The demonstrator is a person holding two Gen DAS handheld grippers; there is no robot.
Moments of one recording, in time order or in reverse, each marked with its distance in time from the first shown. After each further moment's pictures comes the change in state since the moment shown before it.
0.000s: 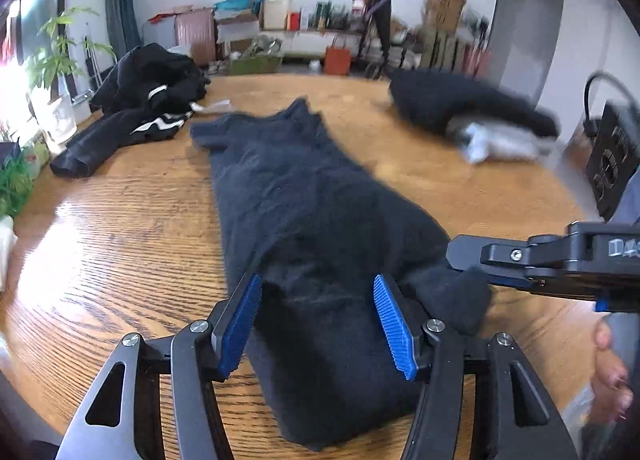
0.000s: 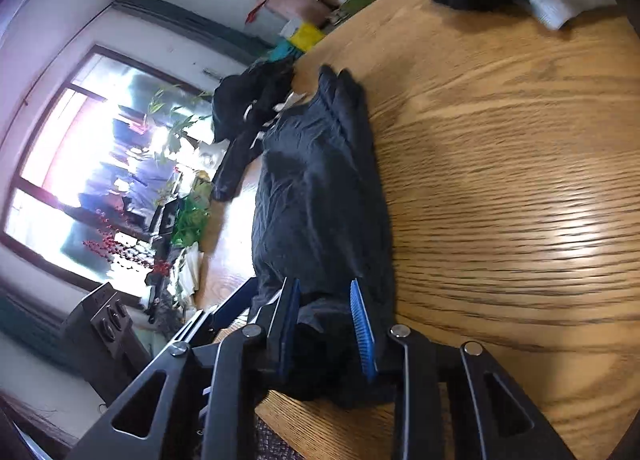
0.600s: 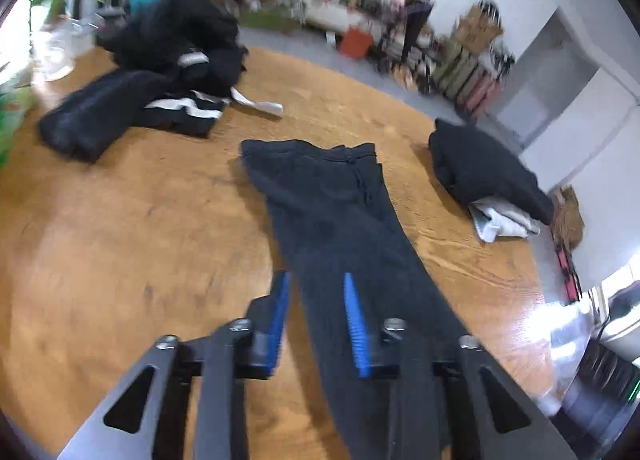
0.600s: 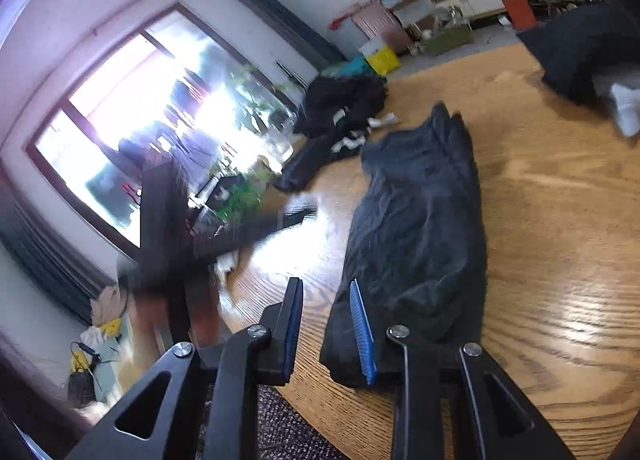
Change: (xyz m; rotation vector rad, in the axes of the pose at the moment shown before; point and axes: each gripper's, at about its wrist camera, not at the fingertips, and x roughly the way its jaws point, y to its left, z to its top) left arm 0.042 0.107 0.117 -0.219 0.212 -0.113; right arm -0.009 0.072 -0.029 -0.261 -0.031 0.103
